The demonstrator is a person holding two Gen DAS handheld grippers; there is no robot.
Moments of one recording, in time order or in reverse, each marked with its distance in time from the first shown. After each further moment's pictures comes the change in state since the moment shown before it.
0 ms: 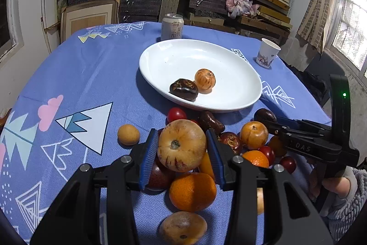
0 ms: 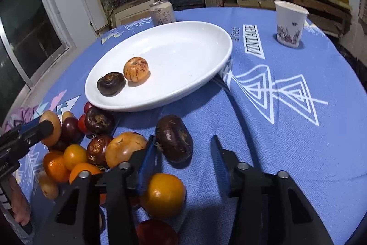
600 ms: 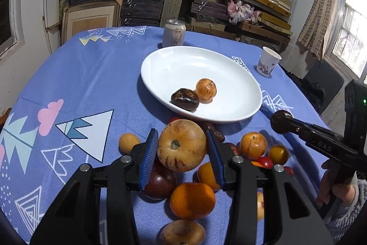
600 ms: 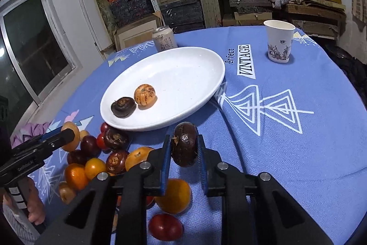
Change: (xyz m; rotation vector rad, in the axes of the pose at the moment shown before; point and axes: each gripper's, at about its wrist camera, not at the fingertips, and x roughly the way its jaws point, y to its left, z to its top) left arm -0.002 0.007 0.012 -0.035 -0.034 -0.018; right arm -0.041 -0.014 0.008 0.074 -0.115 0.058
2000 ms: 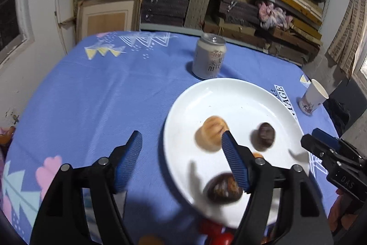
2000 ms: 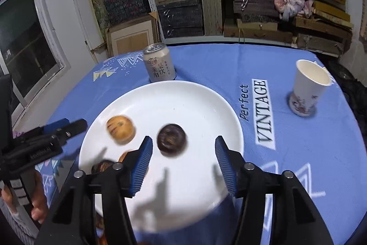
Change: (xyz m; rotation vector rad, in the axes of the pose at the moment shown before) left arm 0.082 0.038 0.102 -0.072 0.027 0.142; right arm 0.067 0.023 0.096 -0.071 0.012 -0.082
